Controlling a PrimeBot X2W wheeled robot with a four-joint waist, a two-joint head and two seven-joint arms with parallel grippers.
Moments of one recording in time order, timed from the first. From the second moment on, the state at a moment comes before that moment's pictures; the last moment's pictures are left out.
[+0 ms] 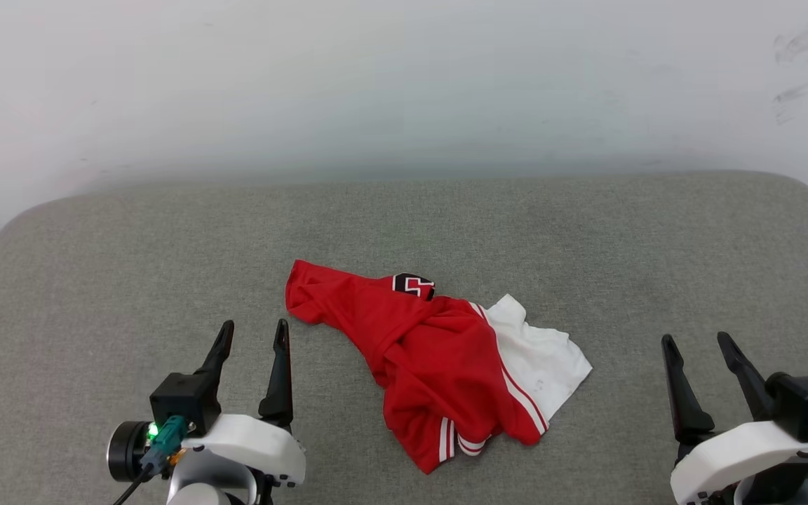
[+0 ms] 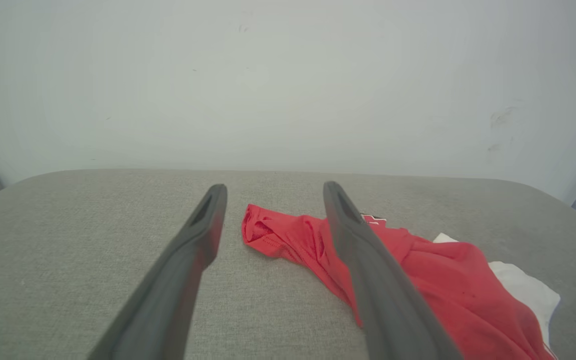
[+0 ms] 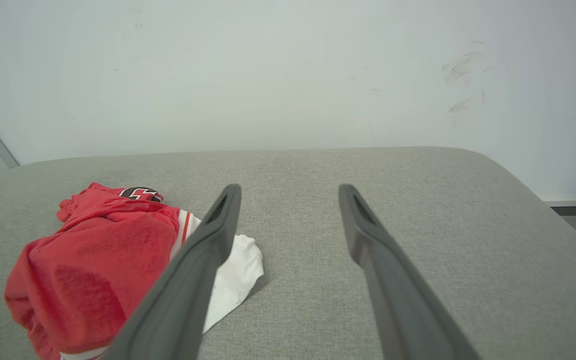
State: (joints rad) left arm -0.12 0.20 -0.28 0.19 -0.37 0.13 -0.23; right arm 0.03 -0.05 -0.06 0.00 0.12 0.13 0.01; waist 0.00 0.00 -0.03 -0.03
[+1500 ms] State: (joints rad) left arm -0.57 0.25 -0.49 0.46 -0.41 -0.03 0.31; right arm -0.05 -0.05 -0.04 0.06 0.16 0.13 -0.01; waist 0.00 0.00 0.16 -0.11
